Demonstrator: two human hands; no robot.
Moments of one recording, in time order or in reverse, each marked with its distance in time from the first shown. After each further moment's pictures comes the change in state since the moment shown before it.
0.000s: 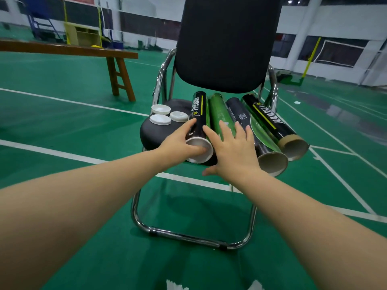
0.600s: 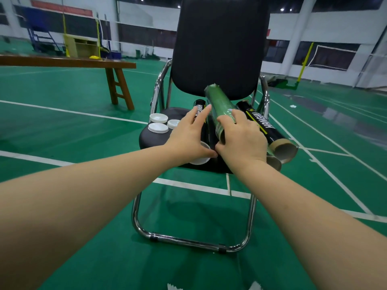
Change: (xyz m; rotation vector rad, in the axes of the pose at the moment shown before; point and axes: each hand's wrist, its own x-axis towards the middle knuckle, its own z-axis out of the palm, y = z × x) left_hand -0.002 0.049 0.005 0.539 0.078 0.260; right_hand -0.007 0.007 -0.047 0.178 0.255 0.212
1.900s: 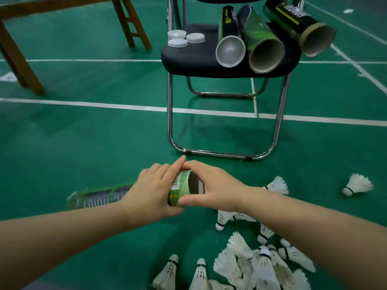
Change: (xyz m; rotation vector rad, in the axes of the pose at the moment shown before) left_hand -0.311 -0.044 0.024 0.418 -0.265 0.098; right_hand -0.239 -0.063 0.029 0.919 -0.839 -0.312
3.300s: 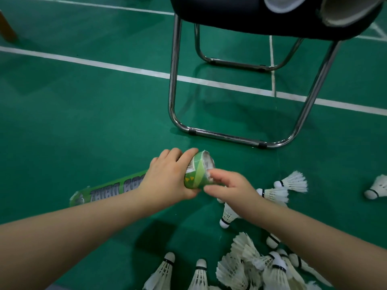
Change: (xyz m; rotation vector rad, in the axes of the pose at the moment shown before) left_hand 0.046 -0.037 0.081 -0.182 -0.141 -0.299; right_hand 0.040 0.062 0.045 0.602 0.035 0.329
